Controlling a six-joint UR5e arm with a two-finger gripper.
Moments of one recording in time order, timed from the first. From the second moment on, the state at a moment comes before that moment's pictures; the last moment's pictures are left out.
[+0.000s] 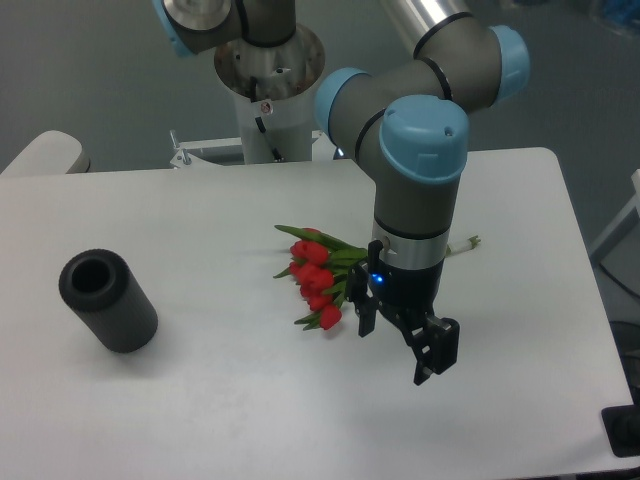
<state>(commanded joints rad) 2.48 -2.00 -1.31 -1.04 1.38 1.34</state>
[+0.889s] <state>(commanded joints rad) 2.56 -1.91 -1.56 -1.03 1.46 1.47</state>
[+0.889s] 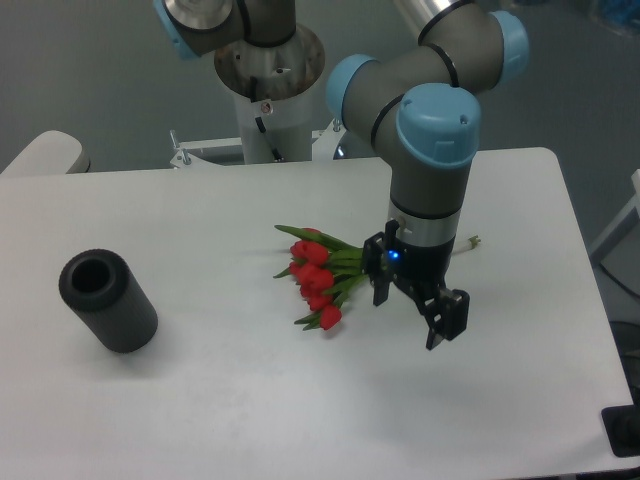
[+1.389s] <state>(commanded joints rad) 2.56 -1.91 -1.73 -1.02 1.62 1.60</state>
